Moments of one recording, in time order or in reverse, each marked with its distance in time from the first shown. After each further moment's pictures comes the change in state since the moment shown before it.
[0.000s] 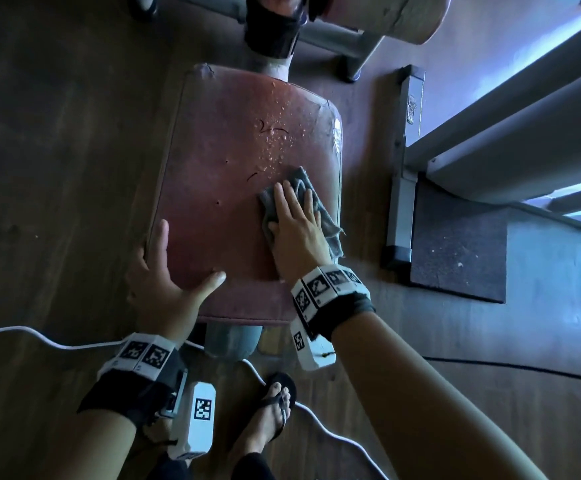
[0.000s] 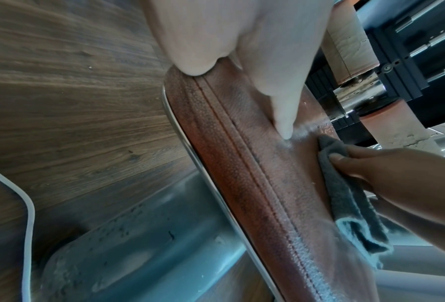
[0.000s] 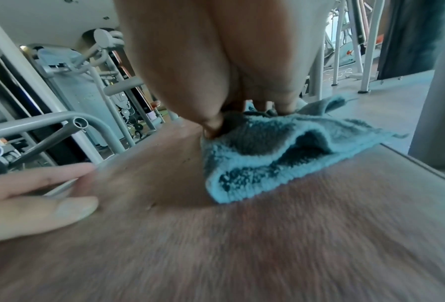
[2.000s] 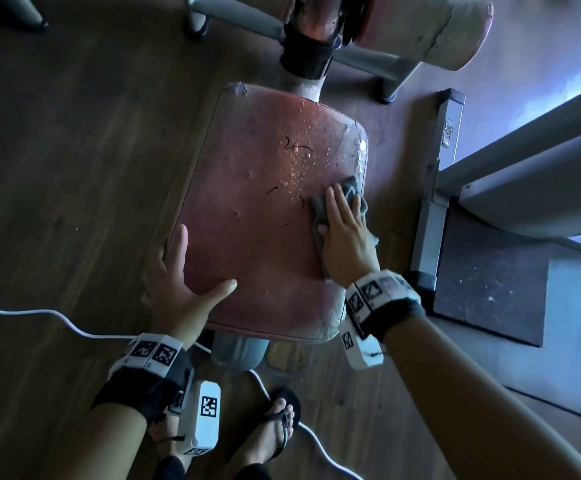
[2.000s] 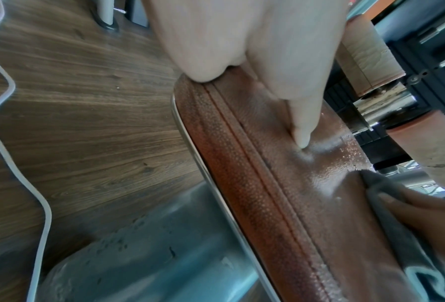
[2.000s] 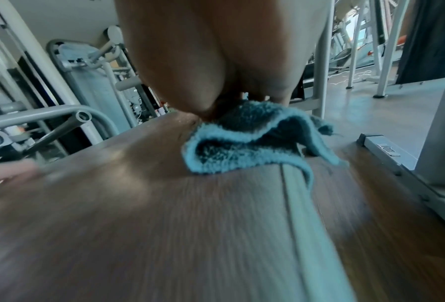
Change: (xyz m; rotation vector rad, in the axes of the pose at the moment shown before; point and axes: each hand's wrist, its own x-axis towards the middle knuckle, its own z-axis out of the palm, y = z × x) left_hand 0.002 -0.002 0.005 0.007 0.024 0.005; right_hand 0.028 0.065 -0.017 -0.072 0.069 -0.112
